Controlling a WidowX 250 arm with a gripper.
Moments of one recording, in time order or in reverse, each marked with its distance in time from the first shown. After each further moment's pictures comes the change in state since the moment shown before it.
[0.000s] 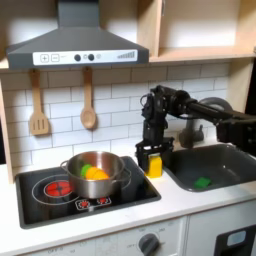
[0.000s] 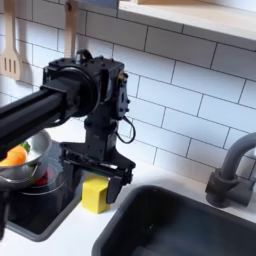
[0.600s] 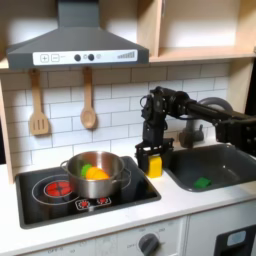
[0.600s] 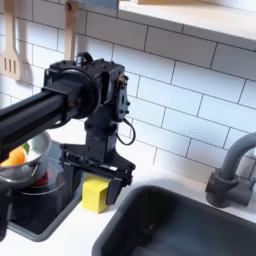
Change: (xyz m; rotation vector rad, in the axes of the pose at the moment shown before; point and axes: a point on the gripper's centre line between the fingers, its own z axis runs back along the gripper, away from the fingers) arm 0.001 0.000 -0.002 0.000 0.002 -0.002
